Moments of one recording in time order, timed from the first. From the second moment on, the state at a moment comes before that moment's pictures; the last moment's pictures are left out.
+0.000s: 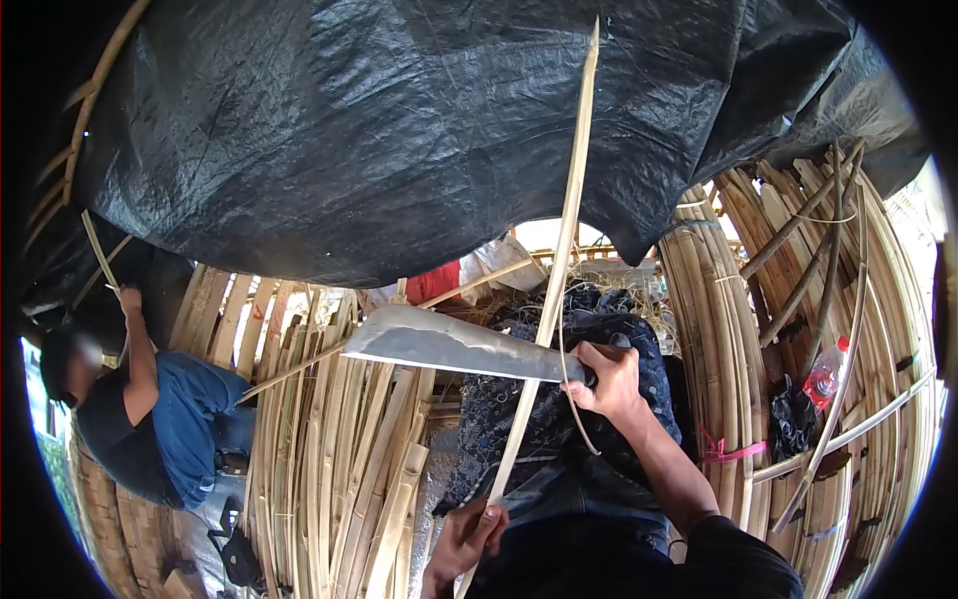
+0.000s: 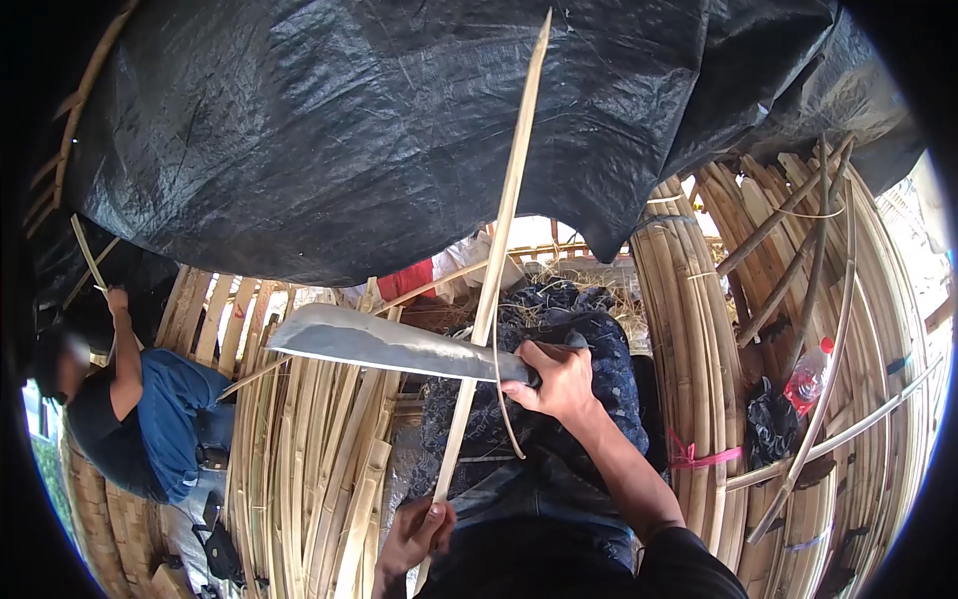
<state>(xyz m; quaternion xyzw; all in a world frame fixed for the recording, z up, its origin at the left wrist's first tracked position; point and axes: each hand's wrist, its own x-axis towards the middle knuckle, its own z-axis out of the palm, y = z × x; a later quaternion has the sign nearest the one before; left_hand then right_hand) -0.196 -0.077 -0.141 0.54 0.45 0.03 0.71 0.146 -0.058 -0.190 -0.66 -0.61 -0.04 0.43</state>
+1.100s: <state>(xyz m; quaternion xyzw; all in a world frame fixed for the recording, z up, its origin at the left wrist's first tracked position) -0.177 -0.047 -0.170 0.55 0.24 0.10 0.80 0.083 -0.071 -0.182 -0.59 -0.38 0.40 0.59</state>
